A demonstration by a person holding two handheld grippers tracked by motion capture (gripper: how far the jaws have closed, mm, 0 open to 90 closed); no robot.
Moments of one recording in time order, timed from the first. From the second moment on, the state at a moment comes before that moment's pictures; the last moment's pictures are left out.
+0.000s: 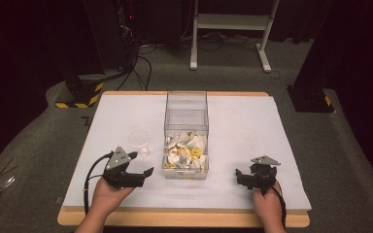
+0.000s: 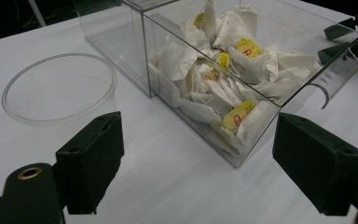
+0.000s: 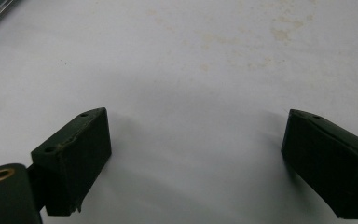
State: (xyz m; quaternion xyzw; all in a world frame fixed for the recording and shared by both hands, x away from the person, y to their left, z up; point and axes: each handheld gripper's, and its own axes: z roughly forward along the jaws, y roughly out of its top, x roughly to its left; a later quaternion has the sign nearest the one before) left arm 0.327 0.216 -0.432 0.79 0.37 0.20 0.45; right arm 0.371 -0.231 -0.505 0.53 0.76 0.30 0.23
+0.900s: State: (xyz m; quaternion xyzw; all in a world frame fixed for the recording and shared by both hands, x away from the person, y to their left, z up) left arm 0.340 0.178 -0.415 0.80 0.34 0.18 0.47; right arm 0.371 -0.231 -0.505 0.53 0.76 0.31 0.23
